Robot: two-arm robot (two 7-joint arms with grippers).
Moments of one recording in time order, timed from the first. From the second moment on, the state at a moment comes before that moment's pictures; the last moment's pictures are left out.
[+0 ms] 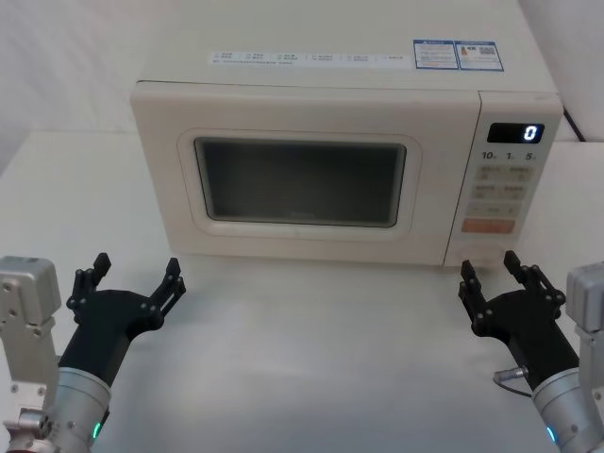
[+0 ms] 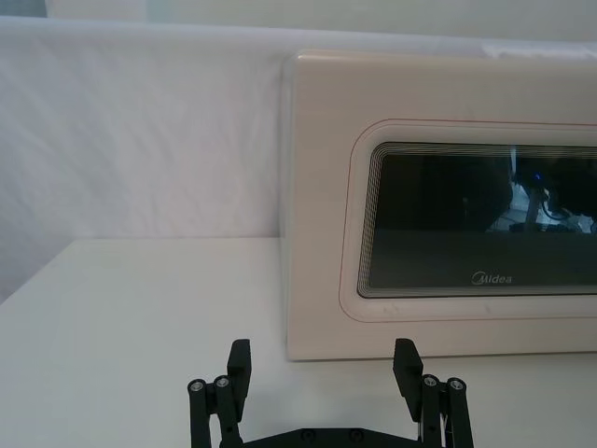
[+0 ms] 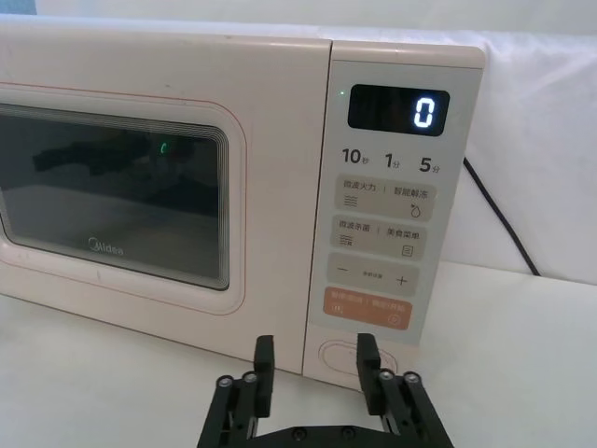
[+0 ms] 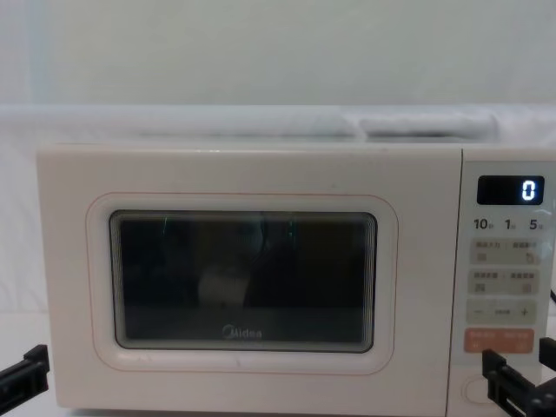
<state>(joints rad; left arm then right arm) 0.27 0.24 0.04 -1.85 -0.25 -0.02 -0.02 -0.17 0.19 -0.26 -1.77 0.07 -0.06 -0.03</state>
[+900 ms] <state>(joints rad) 0.27 0.24 0.04 -1.85 -0.25 -0.02 -0.02 -0.17 0.19 -0.26 -1.77 0.07 -0.06 -0.03</state>
